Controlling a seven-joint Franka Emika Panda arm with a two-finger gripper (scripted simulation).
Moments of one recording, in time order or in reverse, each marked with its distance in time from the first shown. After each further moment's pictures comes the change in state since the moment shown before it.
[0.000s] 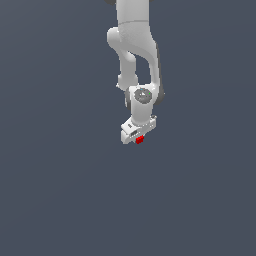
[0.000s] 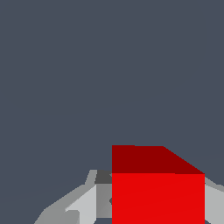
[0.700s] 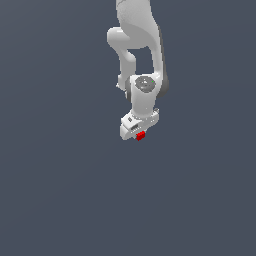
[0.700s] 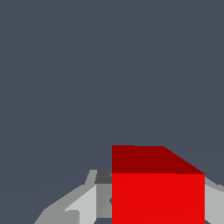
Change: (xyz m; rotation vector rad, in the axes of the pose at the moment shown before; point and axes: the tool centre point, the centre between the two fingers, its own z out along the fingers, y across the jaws) arm 0.012 0.007 -0.058 0.000 -0.001 0.000
